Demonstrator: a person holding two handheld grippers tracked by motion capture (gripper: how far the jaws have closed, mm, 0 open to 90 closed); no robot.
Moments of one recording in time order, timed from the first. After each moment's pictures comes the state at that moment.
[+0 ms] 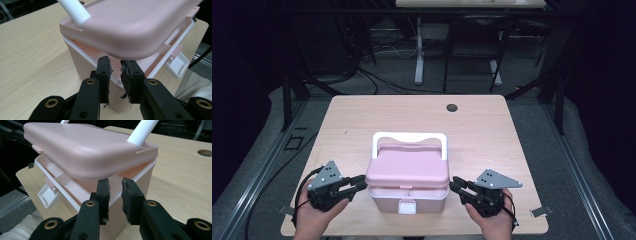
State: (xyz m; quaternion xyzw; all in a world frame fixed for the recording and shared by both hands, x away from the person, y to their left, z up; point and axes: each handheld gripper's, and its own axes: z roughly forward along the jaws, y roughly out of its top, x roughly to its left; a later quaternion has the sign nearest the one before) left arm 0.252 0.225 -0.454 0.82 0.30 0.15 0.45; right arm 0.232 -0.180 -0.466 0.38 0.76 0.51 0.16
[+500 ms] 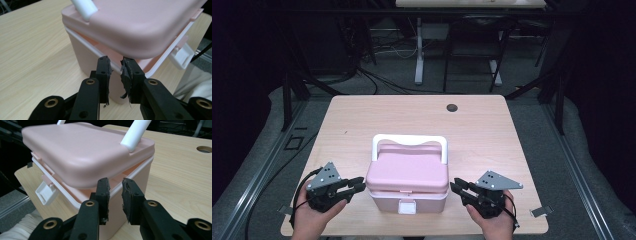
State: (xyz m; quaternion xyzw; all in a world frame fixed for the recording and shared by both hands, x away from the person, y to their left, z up) left arm 0.253 0.230 -0.459 0.83 0.31 0.15 0.43; right arm 0.231 -0.184 -0.472 0.39 0.76 0.50 0.16
